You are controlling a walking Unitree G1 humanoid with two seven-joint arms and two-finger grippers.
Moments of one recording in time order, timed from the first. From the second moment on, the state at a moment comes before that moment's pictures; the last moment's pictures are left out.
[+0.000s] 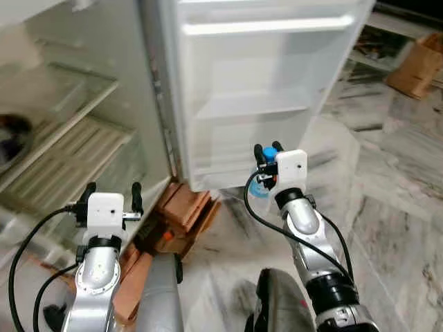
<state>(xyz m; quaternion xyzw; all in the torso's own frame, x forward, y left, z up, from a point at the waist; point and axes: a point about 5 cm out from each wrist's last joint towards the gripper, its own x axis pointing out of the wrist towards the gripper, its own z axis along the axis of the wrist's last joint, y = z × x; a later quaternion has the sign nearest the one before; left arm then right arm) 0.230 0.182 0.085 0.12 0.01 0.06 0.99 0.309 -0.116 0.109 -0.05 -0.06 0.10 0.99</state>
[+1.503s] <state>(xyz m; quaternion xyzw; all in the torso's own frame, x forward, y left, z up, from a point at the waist) 0.244 0.182 0.096 0.13 -0.01 0.05 0.99 0.314 -0.122 0.119 -0.07 -0.09 0.11 0.99</state>
